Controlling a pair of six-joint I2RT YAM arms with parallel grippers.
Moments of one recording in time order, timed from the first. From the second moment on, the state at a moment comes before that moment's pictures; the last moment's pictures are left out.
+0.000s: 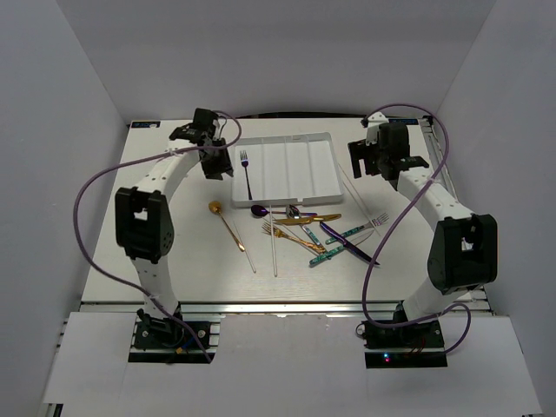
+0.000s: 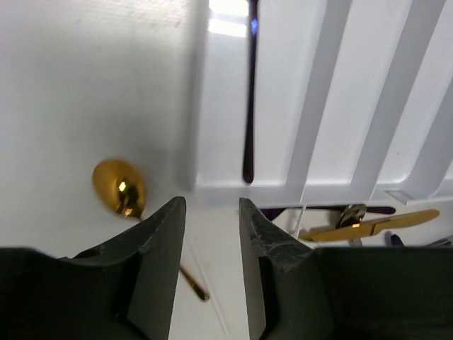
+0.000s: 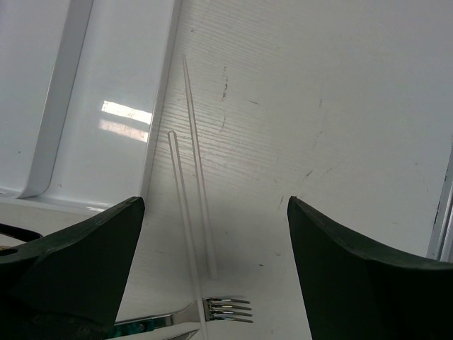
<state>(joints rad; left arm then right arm) -0.24 2.01 1.77 -0.80 0.05 -0.43 0.20 1.62 1.25 -0.27 -0.01 -0.17</state>
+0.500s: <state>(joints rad) -0.17 1.86 1.36 -0.91 0.09 -0.54 0.20 1.56 1.19 -0.27 0.00 -0.17</state>
